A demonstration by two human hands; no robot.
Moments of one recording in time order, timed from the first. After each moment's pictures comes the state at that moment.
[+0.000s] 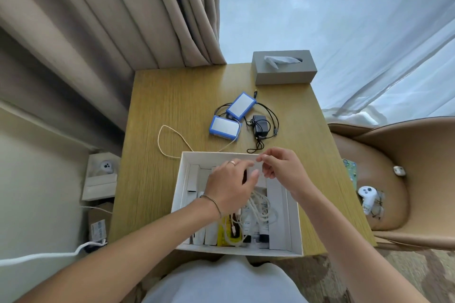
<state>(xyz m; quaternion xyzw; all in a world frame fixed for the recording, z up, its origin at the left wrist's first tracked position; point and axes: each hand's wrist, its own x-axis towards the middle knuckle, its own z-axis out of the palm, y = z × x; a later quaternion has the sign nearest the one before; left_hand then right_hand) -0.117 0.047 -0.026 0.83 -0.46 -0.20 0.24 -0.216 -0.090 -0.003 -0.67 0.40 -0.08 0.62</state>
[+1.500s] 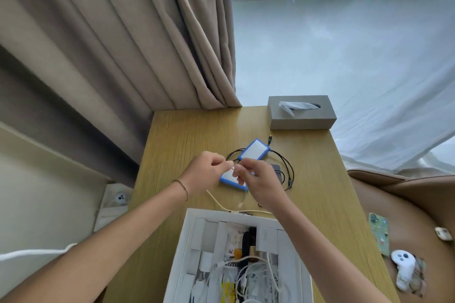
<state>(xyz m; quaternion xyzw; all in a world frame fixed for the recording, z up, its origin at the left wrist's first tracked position) 0.036 -0.009 0.035 0.81 -0.34 -0.30 0.38 -0.096 -0.127 0.023 -0.80 0.24 -0.09 0.53</state>
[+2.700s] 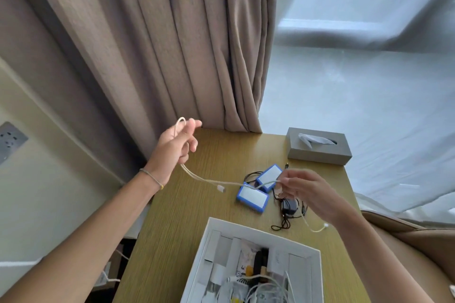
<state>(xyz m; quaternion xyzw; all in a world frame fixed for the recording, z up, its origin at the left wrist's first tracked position) 0.088 0.086 0.137 0.67 -0.22 -0.21 0.68 -0.124 -0.161 0.097 -0.69 0.12 0.02 0.72</state>
